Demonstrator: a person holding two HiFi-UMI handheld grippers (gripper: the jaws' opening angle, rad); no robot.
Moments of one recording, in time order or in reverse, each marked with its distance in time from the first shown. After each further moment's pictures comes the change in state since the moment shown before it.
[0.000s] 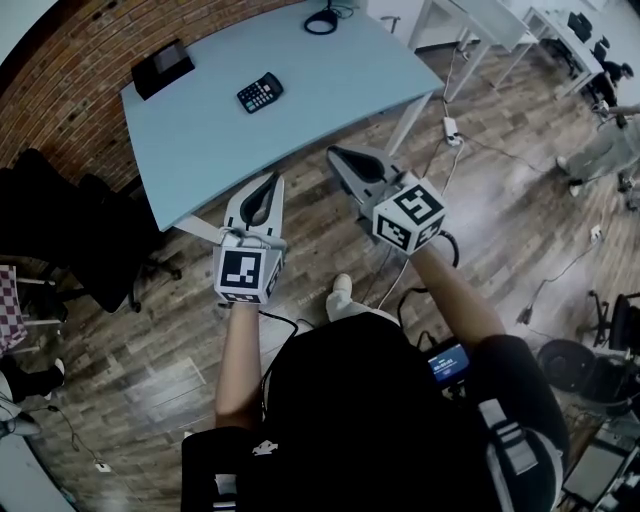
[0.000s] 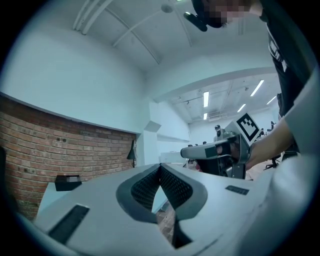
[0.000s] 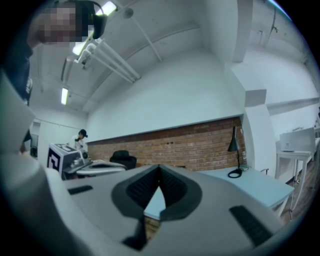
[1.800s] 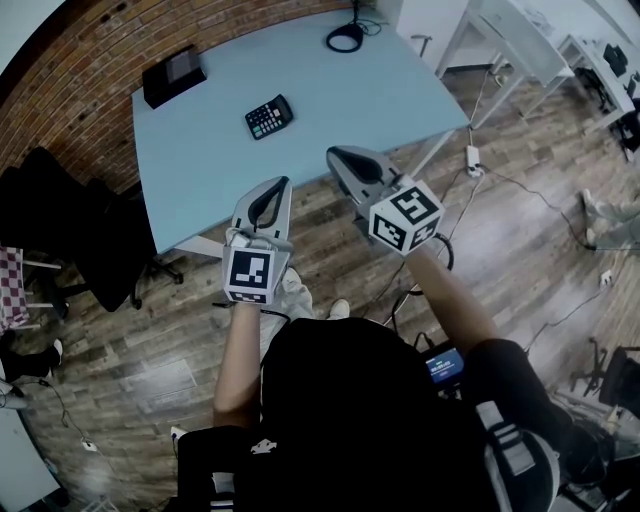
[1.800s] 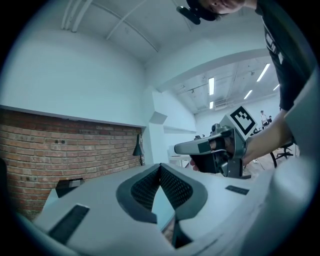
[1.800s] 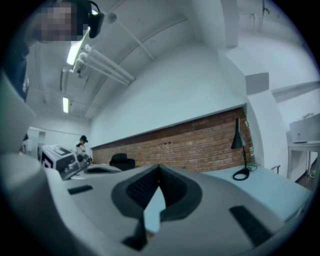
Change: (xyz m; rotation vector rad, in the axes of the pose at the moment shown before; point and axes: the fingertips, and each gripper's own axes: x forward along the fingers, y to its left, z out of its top) left arm 0.118 0.037 -0.022 0.083 0.081 0.084; right arm 0.076 -0.115 -0.005 0.061 -0.012 0.085
